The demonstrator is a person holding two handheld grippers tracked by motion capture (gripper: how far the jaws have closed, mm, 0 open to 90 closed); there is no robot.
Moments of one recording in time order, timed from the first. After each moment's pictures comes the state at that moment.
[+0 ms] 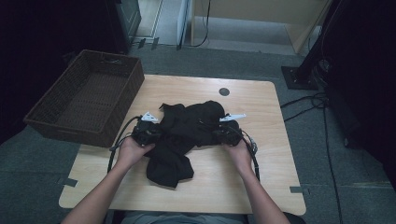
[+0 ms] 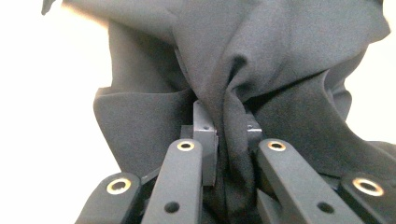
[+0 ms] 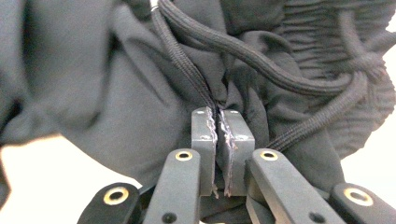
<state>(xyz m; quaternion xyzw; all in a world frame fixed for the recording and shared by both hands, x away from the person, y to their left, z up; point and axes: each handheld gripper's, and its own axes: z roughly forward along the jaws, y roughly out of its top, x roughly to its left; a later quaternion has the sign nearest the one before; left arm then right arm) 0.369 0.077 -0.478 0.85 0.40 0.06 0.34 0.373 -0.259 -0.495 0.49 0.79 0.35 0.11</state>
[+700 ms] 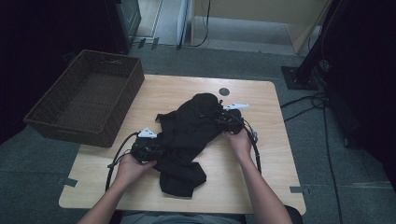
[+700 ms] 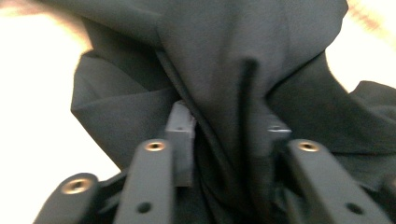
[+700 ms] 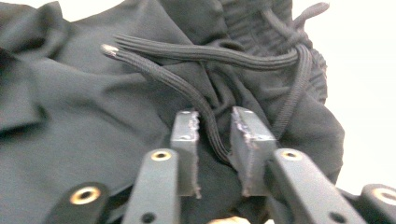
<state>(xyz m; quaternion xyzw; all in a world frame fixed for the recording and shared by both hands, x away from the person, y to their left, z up) 0.325 0.076 -0.489 0.83 0.41 0.03 0.37 0.410 -0.267 -0.488 0.50 0.77 0.37 0.15</state>
